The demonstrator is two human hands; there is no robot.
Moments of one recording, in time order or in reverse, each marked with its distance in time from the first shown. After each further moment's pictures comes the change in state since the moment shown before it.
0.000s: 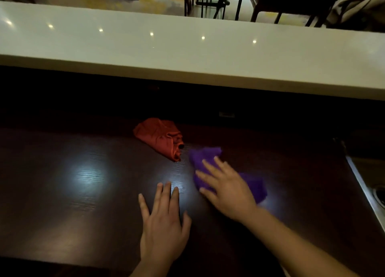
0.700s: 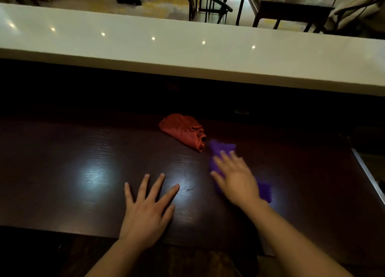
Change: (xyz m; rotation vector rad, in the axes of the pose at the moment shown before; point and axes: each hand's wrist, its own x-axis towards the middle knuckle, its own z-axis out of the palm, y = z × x) left_hand -0.023 -0.124 -0.040 0.171 -0.151 0.124; right_hand 0.010 -0.058 0.011 -0.022 0.052 0.266
